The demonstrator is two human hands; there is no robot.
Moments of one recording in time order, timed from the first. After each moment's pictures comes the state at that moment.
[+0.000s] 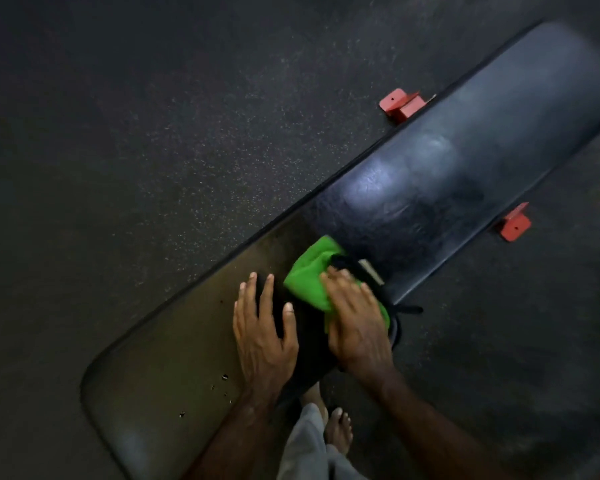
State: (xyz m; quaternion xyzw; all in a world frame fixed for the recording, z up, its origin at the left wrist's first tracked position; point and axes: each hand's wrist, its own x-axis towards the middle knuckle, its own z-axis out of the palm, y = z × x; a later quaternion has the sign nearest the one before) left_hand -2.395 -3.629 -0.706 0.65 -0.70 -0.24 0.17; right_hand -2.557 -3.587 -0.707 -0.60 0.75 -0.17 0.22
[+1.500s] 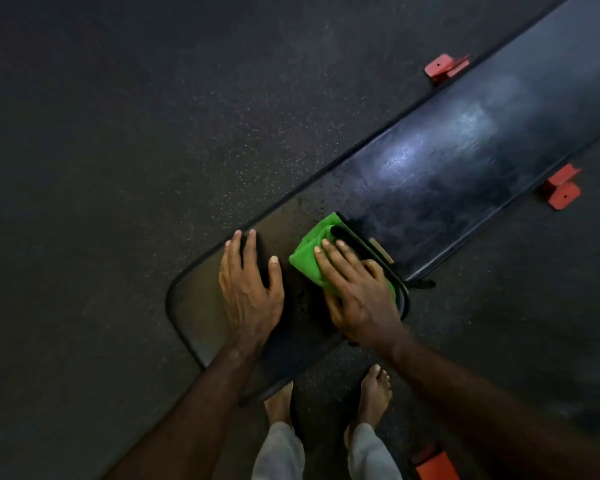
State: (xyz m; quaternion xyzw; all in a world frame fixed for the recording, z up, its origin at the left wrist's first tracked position) left_hand -2.241 -3.629 -0.708 0.68 -0.68 -0.21 0.17; right_hand -2.433 -3.560 -0.696 -0.72 0.67 -0.09 0.16
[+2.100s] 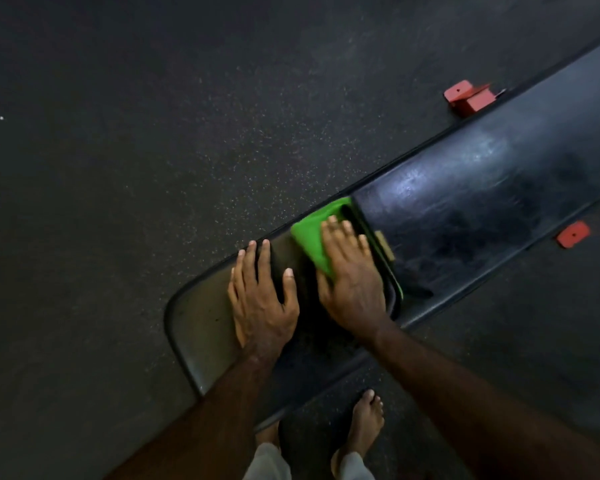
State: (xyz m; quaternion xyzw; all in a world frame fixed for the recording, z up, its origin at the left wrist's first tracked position) left_hand -2.256 -3.639 -0.720 0.71 -0.68 -0.15 0.14; right_hand -2.416 -3.641 -0.705 -0.66 0.71 -0.15 0.18
